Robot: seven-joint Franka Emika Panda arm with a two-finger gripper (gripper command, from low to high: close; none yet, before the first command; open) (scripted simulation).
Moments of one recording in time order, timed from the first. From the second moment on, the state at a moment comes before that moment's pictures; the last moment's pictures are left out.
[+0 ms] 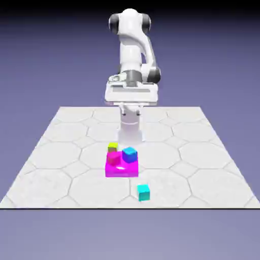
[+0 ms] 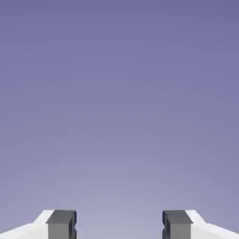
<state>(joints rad) 0.02 -0.53 -0.02 -2.78 0.04 2.98 0.75</state>
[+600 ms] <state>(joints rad) 0.13 0.12 -0.31 -2.39 0.62 2.20 0.87</state>
